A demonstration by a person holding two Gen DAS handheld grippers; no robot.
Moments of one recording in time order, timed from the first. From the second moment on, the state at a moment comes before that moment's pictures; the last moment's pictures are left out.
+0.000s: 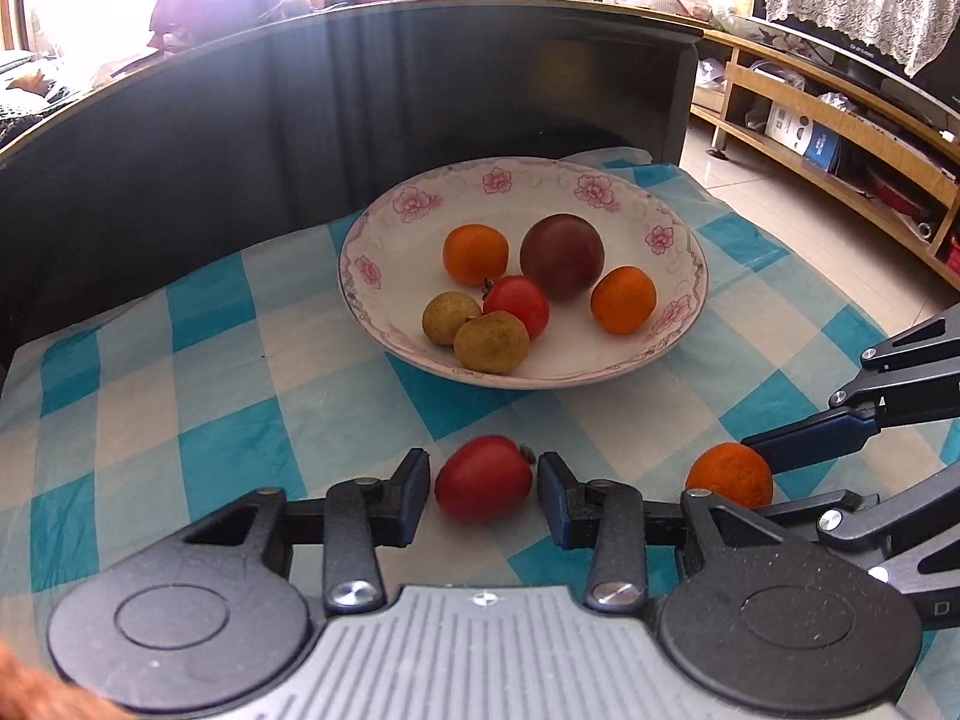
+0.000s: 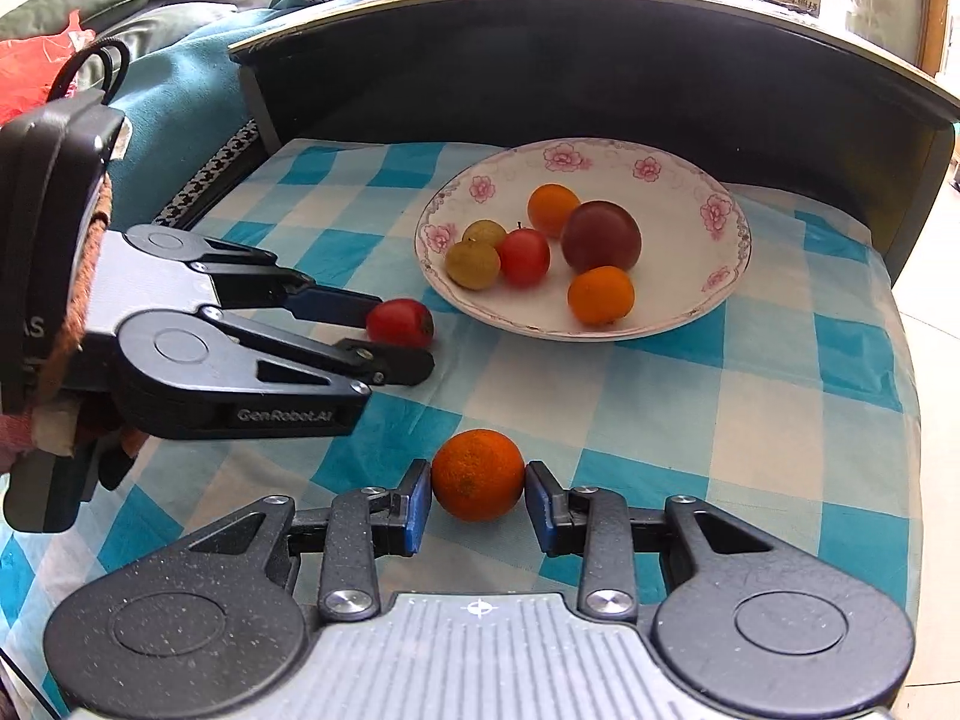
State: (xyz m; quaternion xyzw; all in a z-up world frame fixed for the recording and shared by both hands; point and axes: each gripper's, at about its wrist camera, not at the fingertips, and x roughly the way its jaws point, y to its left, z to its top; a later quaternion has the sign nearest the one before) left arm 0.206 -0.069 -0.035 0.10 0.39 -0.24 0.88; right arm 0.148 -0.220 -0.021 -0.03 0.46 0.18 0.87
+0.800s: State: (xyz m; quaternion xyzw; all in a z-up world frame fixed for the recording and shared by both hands) left arm 0.152 -0.060 -0.028 0.11 0.43 -0.23 0.86; right arm 0.143 -0.218 -0.019 -0.05 0.46 0.17 0.87
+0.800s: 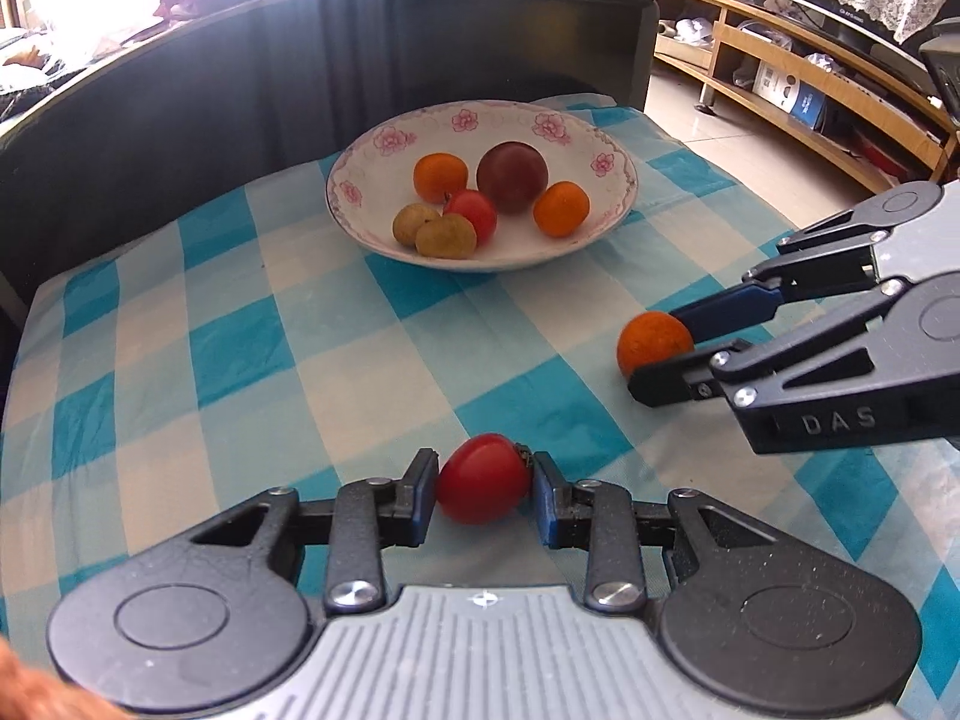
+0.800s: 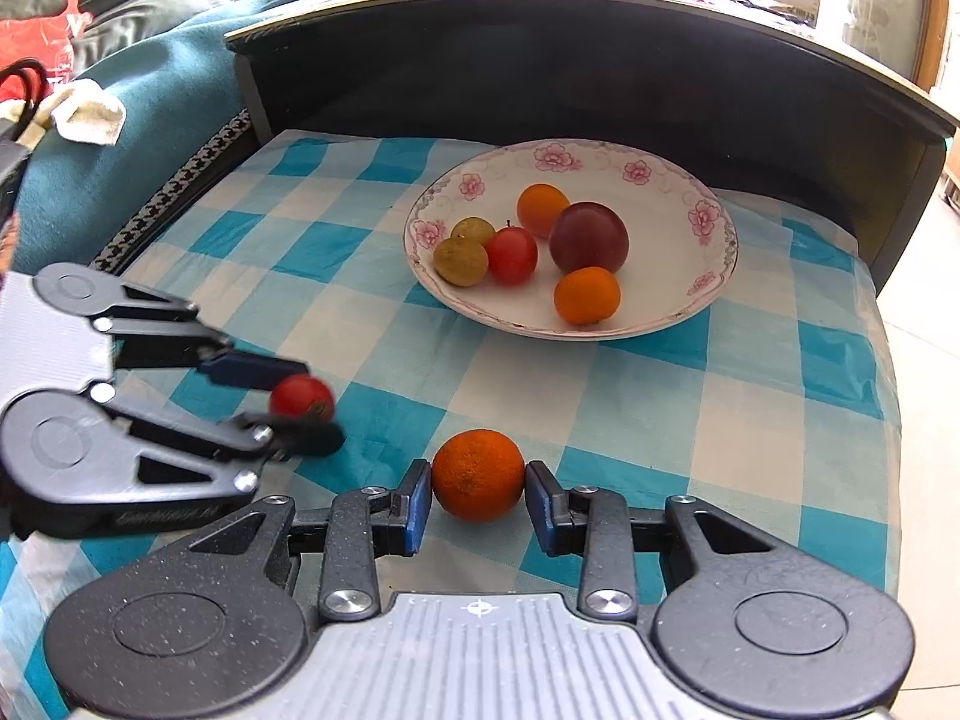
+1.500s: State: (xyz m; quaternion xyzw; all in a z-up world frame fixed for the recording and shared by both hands) left arm 0.143 -0.059 -0.028 0.15 0.42 -0.26 0.86; right arm 0.145 -0.216 -0.024 -0.05 0.46 0.17 0.87
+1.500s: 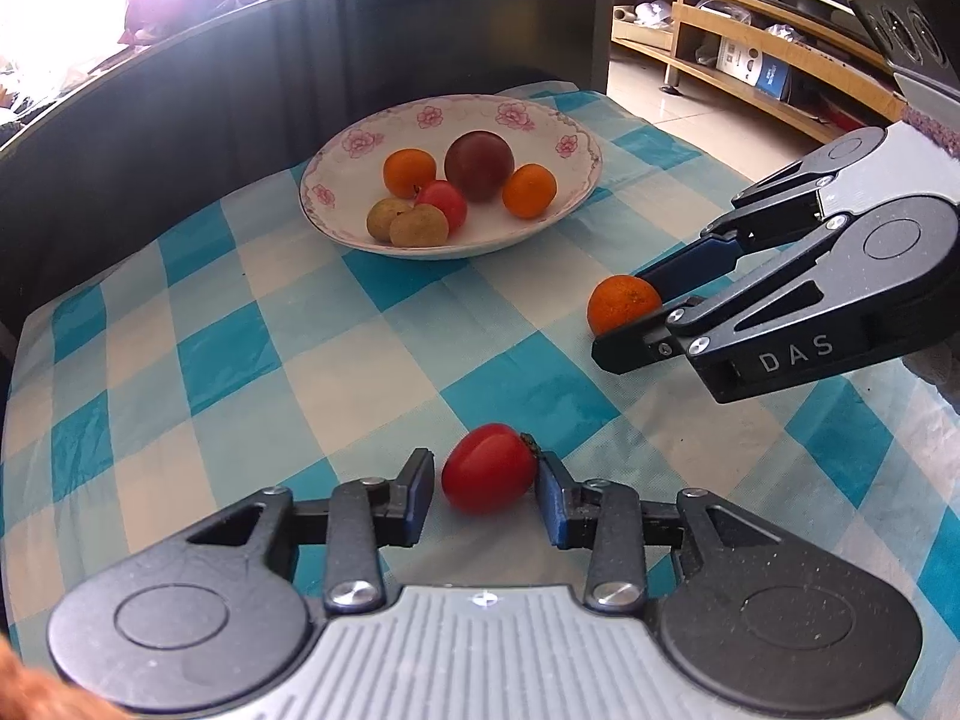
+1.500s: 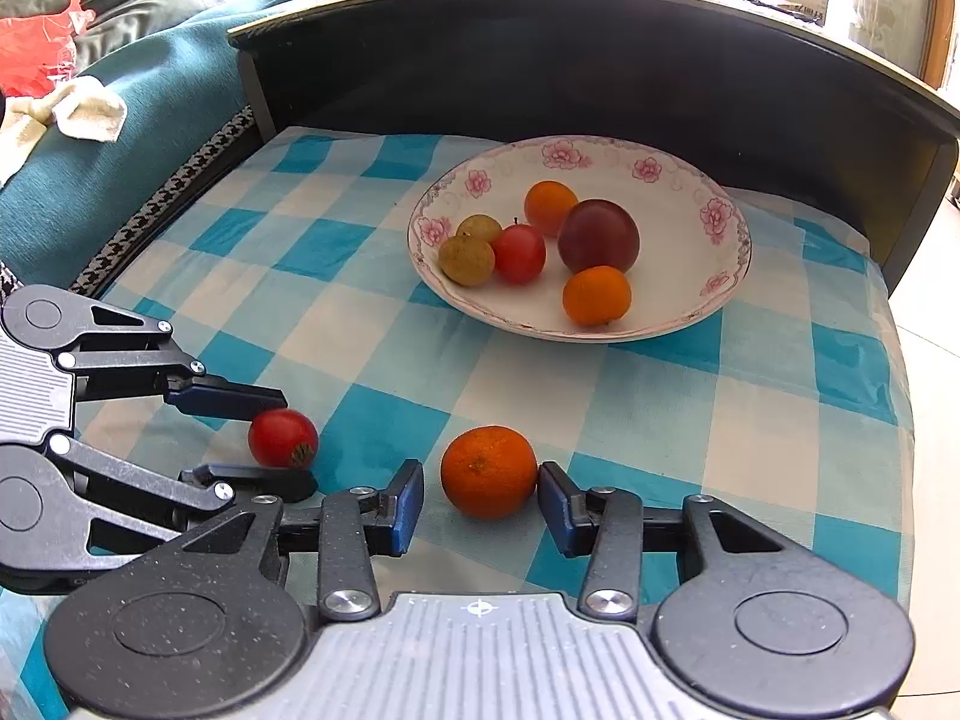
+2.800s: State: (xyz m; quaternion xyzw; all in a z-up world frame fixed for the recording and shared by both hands) left arm 0.214 -0.081 0.017 0.09 0.35 -0.24 0.90; right arm 0.183 -0.228 0.015 -0.02 0.40 0.13 0.91
